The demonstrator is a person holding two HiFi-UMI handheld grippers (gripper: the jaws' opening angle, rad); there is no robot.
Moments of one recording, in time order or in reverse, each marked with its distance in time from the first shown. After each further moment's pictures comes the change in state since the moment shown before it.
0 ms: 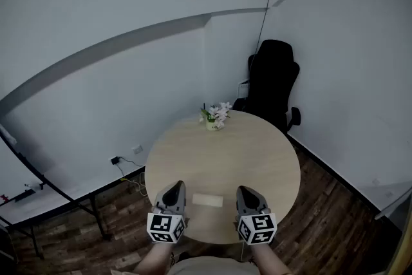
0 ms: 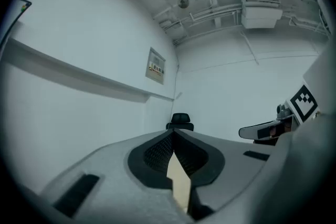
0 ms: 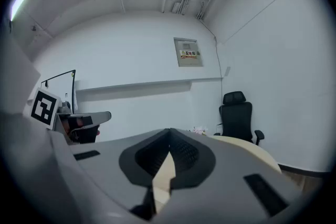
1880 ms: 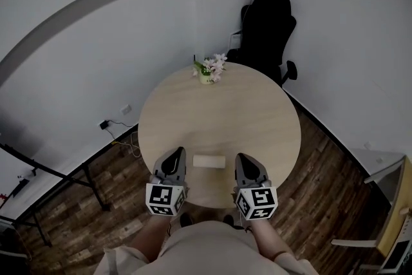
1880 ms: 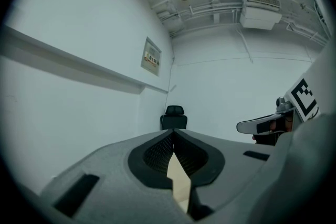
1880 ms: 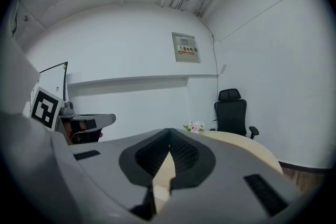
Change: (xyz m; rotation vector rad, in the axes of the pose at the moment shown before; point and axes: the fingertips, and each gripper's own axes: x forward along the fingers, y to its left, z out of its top) left arm 0.005 0.033 -0.033 -0.003 0.081 -0.084; right arm 0.021 0.037 -0.024 -0.005 0.051 -0.069
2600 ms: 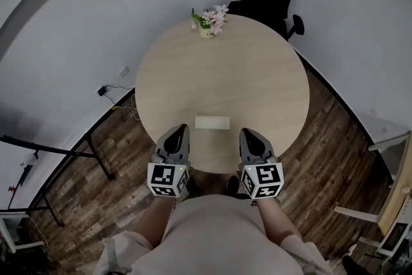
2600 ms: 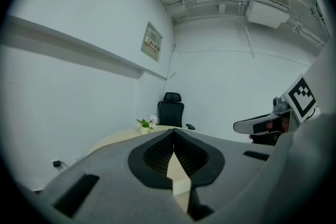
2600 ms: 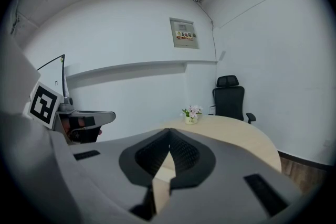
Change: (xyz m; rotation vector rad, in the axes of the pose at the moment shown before) left arm -0.007 -0.013 -0.067 -0.058 0.143 -0.033; right arm -0.006 -0.004 -0.066 0.018 0.149 -0.010
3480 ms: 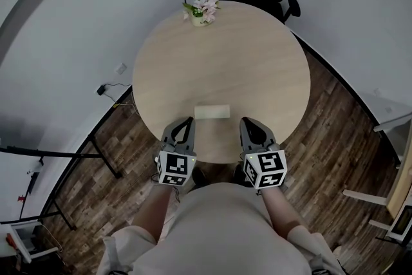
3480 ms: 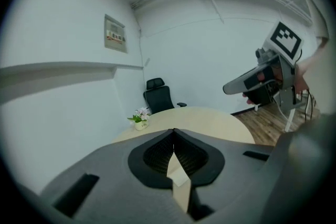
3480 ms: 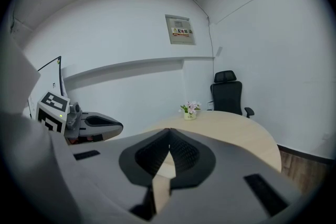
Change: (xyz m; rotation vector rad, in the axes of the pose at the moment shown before) left arm 0.022 -0.021 -0.045 0.397 0.193 -0.110; right arm -0.002 -0.006 -0.015 0.040 0.033 -0.011
